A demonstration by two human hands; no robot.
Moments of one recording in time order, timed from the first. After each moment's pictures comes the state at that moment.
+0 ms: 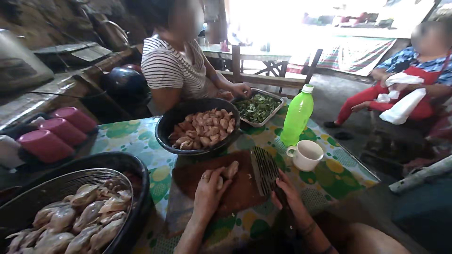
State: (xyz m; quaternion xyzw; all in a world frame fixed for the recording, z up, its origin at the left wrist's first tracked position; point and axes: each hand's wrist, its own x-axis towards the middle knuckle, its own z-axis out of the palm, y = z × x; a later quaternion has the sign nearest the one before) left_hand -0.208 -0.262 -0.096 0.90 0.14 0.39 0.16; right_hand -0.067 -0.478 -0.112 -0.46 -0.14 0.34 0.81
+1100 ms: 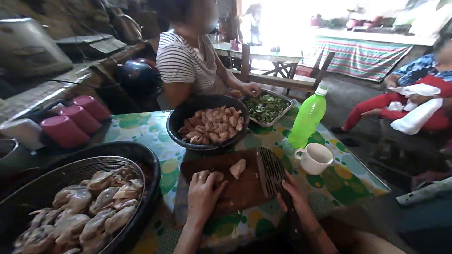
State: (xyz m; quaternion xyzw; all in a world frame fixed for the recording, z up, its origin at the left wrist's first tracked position) left_hand -0.235 -0.248 -0.099 0.89 0.20 0.40 0.06; right_hand -0.074 -0.478 -0.104 -0.50 -0.14 0.33 0.79
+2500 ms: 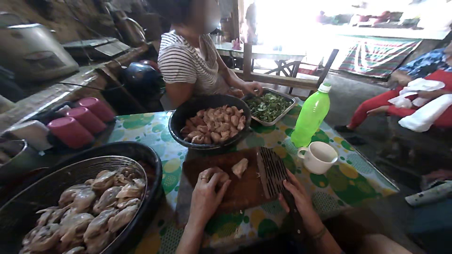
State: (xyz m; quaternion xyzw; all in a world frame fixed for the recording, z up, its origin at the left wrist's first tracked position) left_hand -0.236 -0.248 -0.101 0.90 0.16 0.40 0.13; right_hand -0.073 -0.478 -0.106 -0.51 -0.16 0.32 0.78
